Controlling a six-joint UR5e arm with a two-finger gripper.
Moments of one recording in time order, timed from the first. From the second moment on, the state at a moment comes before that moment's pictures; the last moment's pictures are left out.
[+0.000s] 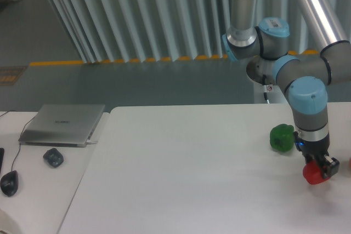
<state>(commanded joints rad) 2.41 -1.97 -1.57 -1.14 1.73 1.23</state>
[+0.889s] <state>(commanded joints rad) 2.40 -1.95 -1.56 -1.15 1.74 1.22</state>
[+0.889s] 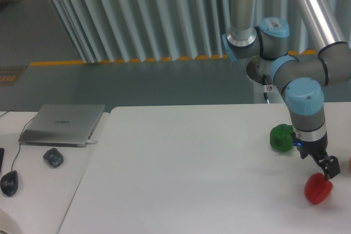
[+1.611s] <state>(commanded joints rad) 2.38 -1.83 -1.46 -1.47 1.61 1.31</state>
